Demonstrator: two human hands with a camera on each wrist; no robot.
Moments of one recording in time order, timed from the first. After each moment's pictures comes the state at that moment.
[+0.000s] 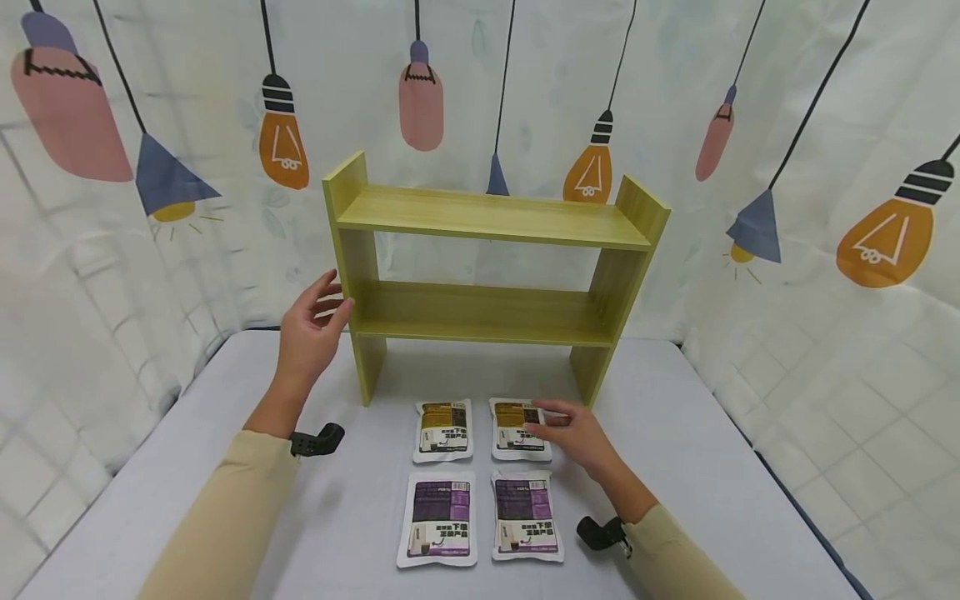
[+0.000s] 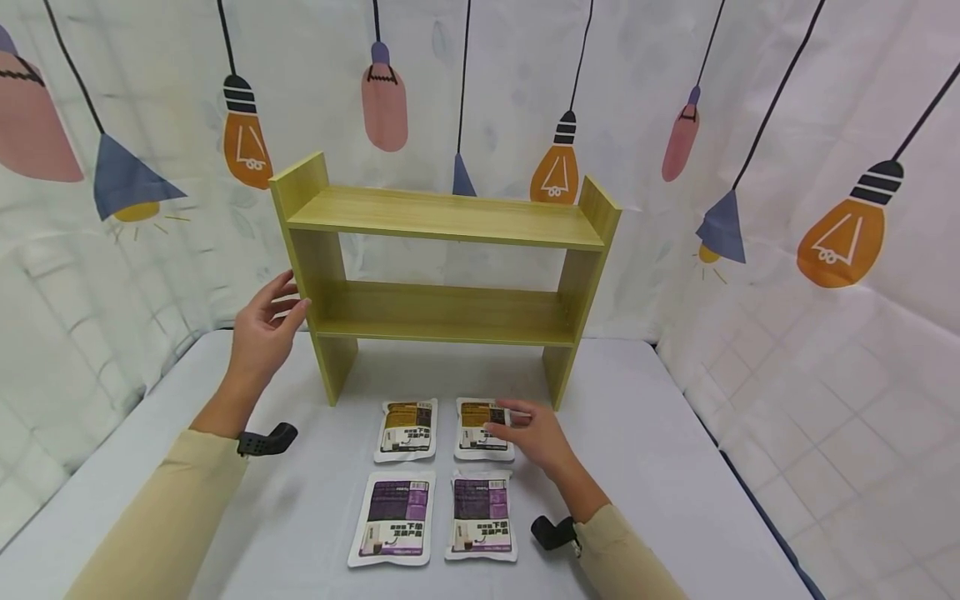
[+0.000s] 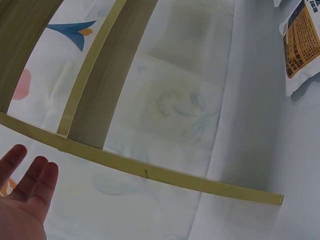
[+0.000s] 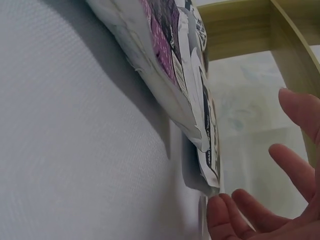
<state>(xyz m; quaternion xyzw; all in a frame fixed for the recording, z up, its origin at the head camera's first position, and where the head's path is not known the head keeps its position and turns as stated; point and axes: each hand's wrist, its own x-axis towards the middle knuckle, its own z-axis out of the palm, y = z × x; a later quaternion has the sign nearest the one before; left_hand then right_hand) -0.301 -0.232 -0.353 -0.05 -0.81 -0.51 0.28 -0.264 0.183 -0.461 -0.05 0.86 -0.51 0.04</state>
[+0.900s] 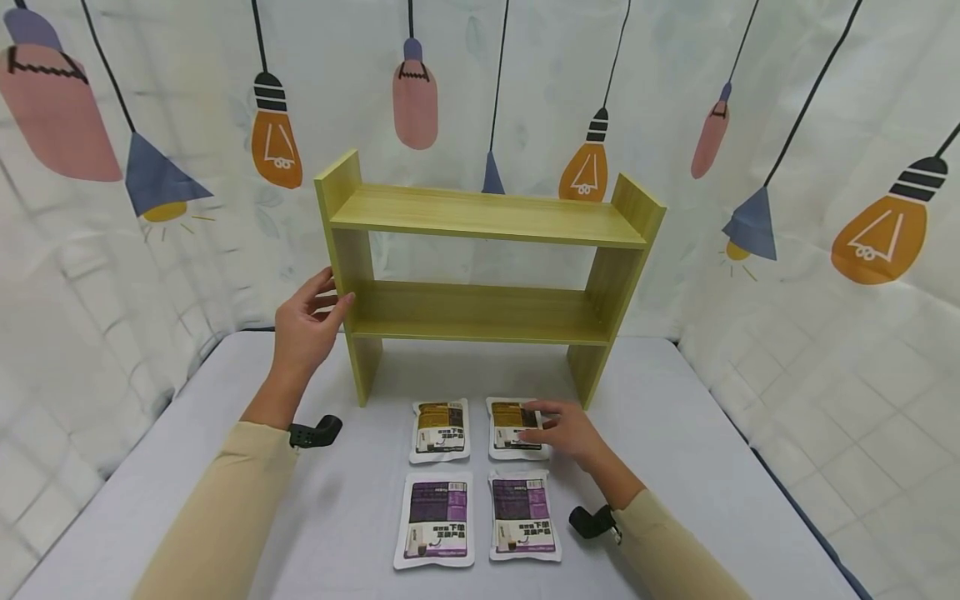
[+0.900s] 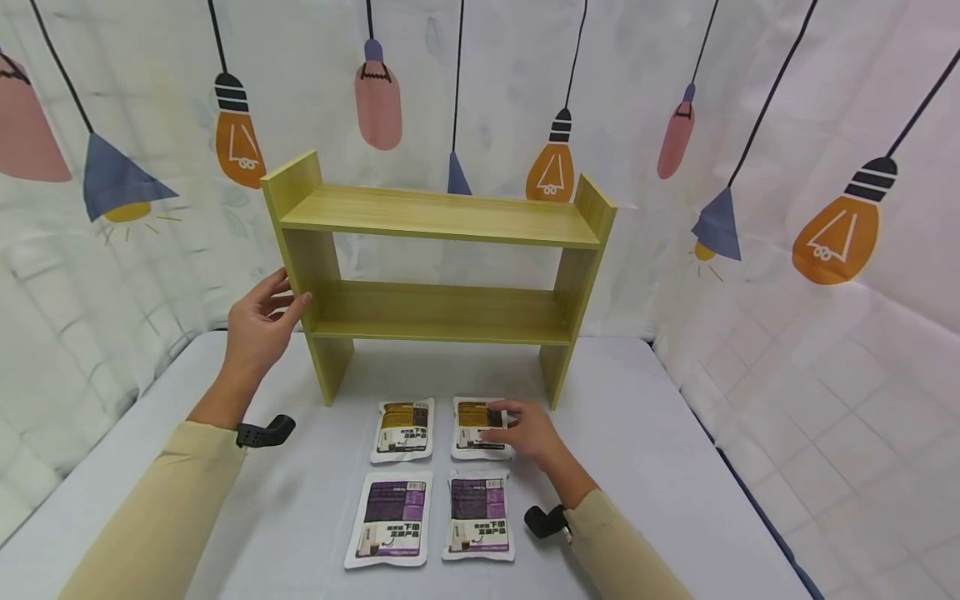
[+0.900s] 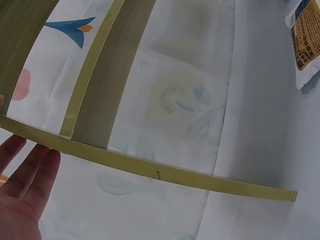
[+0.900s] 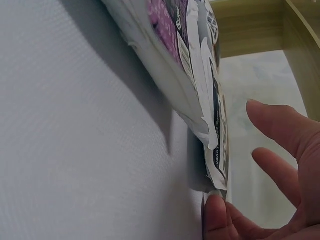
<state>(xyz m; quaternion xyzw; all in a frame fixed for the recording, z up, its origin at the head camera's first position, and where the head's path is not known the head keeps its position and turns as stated) -0.315 -0.232 -0.351 -0.07 -0.80 -0.51 0.30 -0.277 0.175 -0.462 -0.04 0.90 -0.44 0.06</state>
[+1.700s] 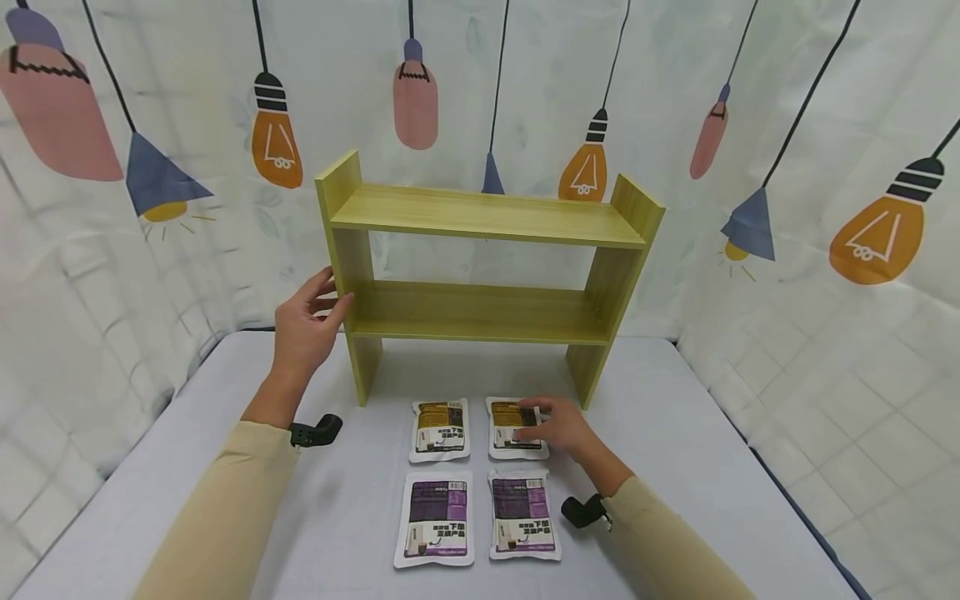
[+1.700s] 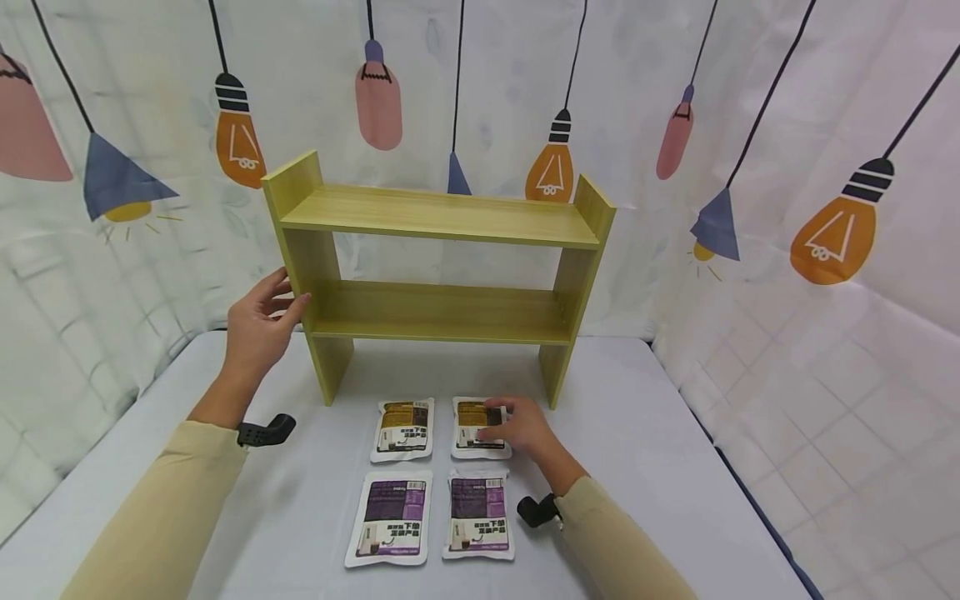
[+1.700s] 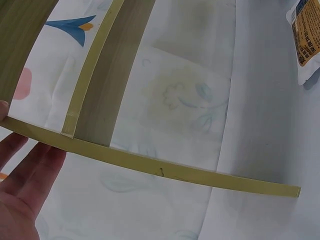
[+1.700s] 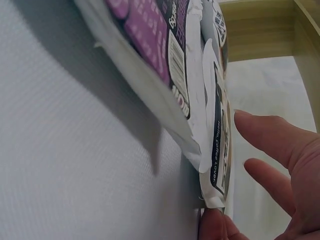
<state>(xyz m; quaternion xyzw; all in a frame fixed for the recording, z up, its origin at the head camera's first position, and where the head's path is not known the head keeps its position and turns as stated) -0.313 -0.232 -0.350 -0.08 -0.82 -0.47 0.32 -0.286 0.166 -0.461 -0.04 0.91 -0.41 0.06</state>
